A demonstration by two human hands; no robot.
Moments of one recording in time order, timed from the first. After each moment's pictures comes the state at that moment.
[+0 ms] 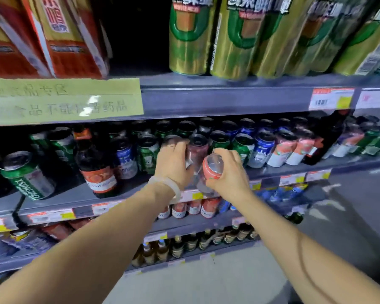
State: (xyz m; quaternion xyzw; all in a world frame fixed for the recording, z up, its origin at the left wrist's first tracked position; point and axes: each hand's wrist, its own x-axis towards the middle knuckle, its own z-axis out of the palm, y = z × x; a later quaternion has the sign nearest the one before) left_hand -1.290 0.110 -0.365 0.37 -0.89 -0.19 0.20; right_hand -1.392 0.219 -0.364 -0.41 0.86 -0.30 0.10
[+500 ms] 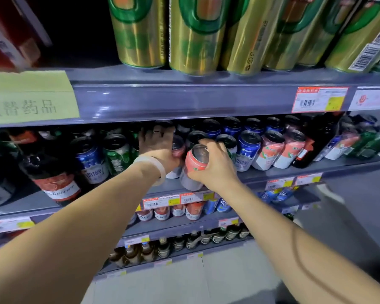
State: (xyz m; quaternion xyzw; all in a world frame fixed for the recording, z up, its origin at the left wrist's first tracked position) left_hand -1.358 0.084 -0.366 0.42 -0.89 -0.10 0.11; right_hand -1.448 0.204 -0.359 -0.42 0.84 -0.30 0.13
